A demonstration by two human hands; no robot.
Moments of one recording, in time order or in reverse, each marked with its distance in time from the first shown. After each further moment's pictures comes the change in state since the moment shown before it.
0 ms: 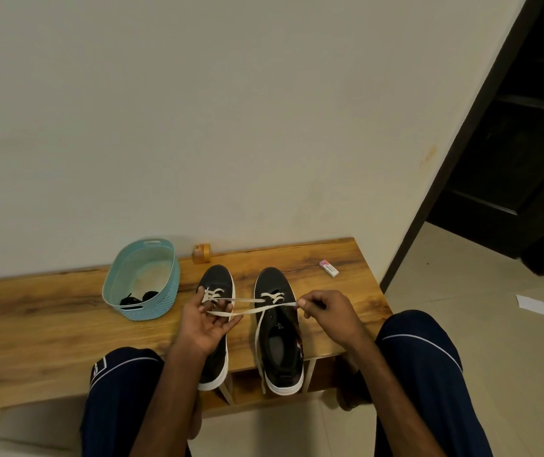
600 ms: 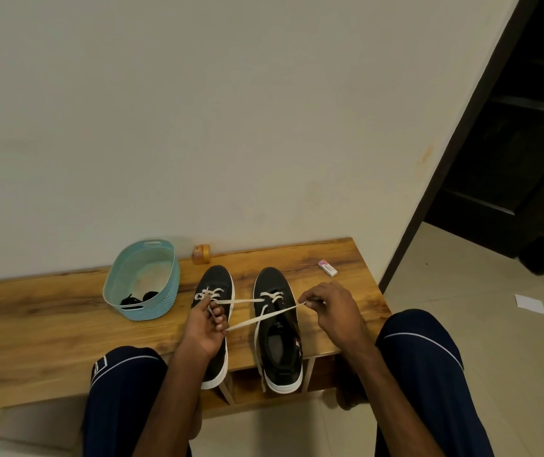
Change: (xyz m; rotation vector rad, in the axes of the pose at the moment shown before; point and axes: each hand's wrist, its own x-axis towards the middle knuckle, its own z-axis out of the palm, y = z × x) left_hand 0.005 -0.010 -0.005 0.131 0.061 0.039; right_hand -0.005 -0.004 -0.003 -0.356 0.128 -0.199
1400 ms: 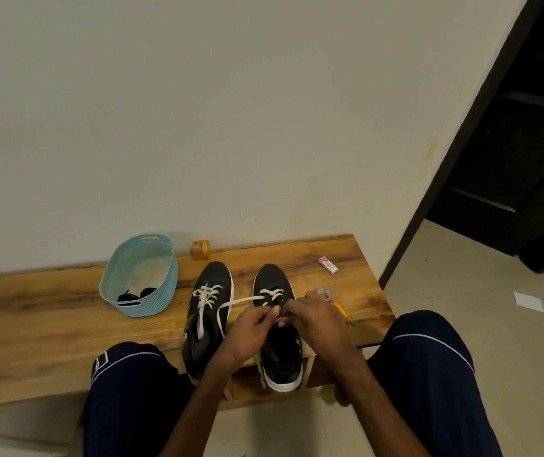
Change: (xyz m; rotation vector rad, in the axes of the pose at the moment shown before) left_hand -0.020 -0.052 0.026 1.152 -0.539 0.513; right_hand -0.014 -0.021 0.020 -0.215 -0.005 -0.290
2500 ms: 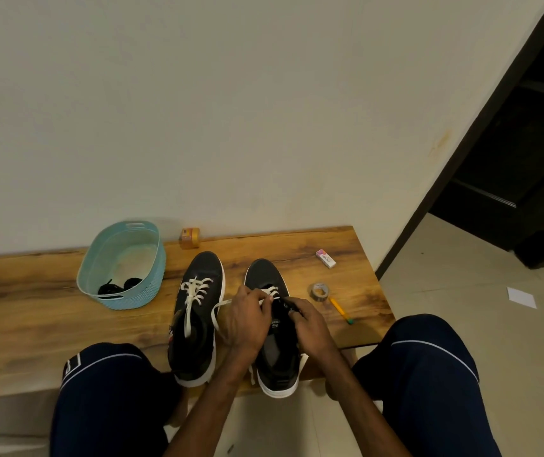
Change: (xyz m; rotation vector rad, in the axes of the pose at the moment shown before) left_hand 0.055 -0.034 0.026 0.690 0.491 -0.114; right_hand 0.001 0.049 0.078 0.645 -0.101 0.646
